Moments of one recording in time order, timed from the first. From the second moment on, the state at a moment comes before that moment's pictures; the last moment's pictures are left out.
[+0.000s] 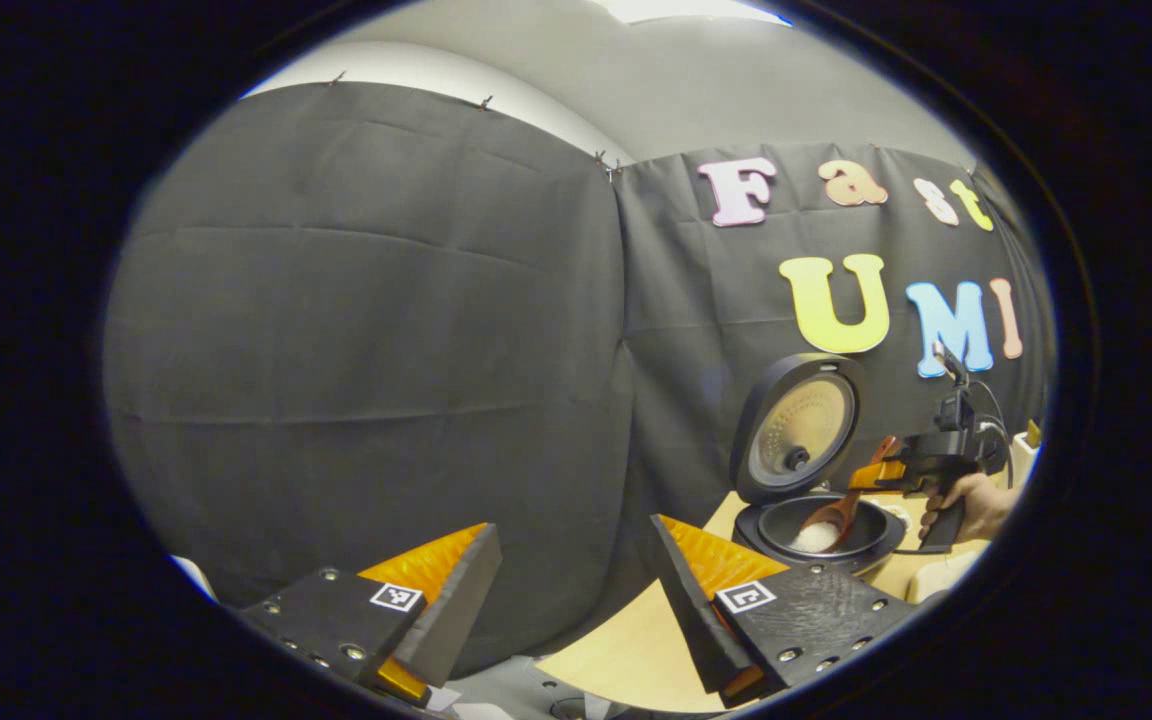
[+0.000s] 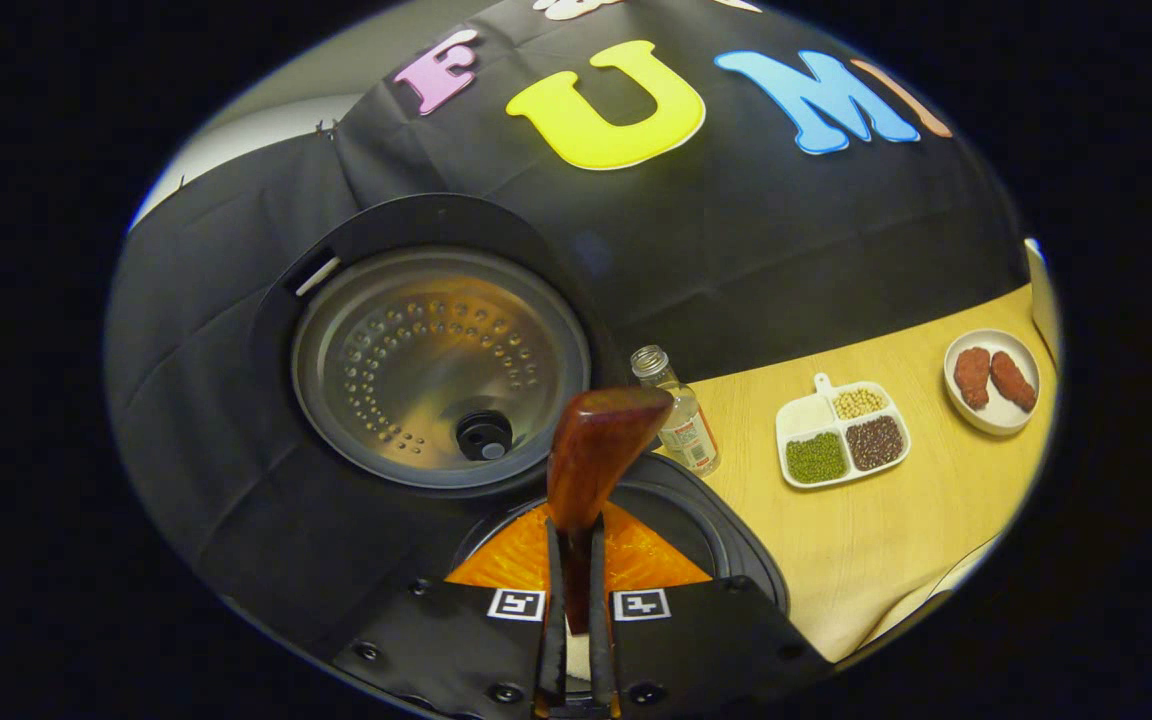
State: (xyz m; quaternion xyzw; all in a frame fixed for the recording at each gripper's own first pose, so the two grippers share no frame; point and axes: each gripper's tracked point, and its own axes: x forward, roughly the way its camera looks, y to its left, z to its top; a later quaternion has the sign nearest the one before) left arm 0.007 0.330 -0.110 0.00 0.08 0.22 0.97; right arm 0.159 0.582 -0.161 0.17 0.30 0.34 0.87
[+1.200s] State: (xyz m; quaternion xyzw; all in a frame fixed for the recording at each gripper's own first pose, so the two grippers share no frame) left arm 0.007 0.332 -0.110 -0.01 0.07 0.21 0.97; right arm 0.109 0.605 -0.125 -0.30 -0.03 0.40 0.87
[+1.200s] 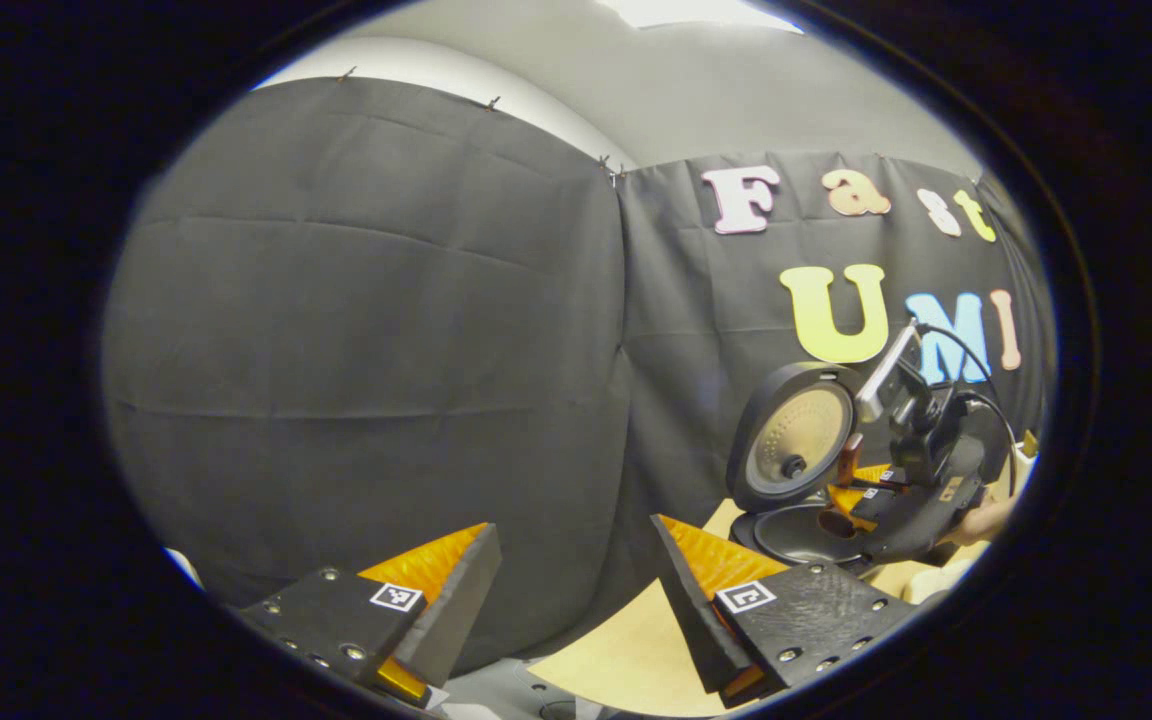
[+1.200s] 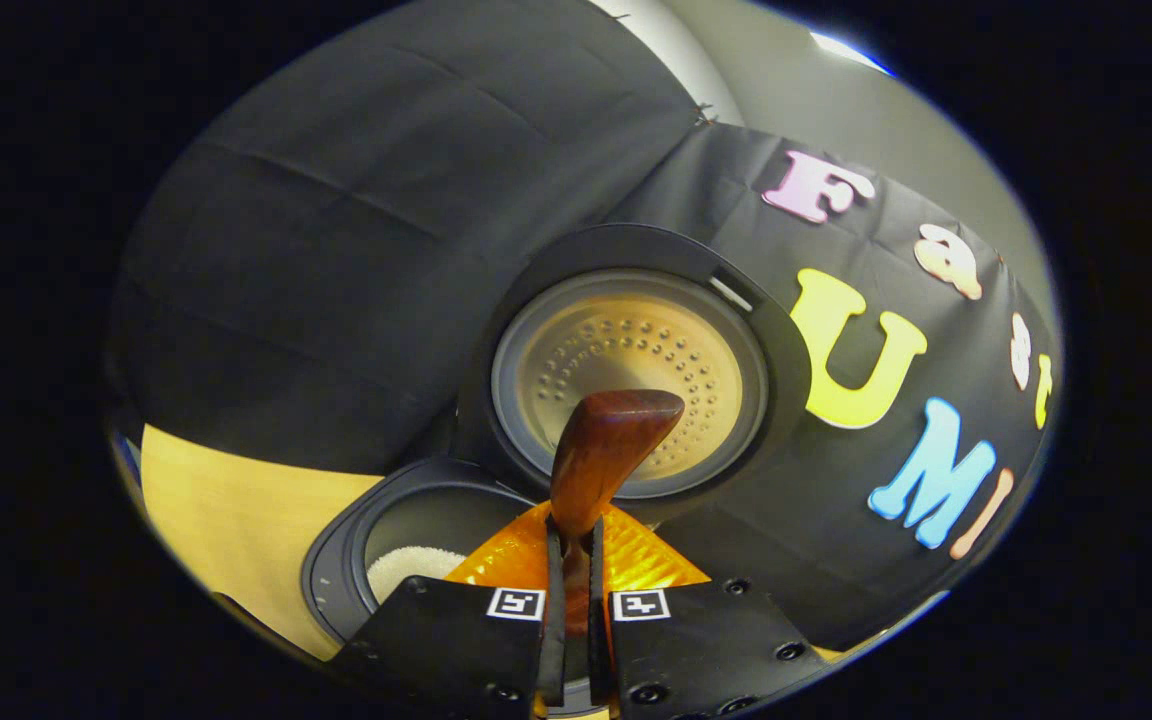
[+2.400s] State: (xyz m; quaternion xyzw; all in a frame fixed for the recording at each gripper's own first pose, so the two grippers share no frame) left arm 0.038 0.249 -0.053 0.00 0.03 0.14 0.99; right arm 0.134 0.481 -0.045 0.10 0.14 0.37 0.91
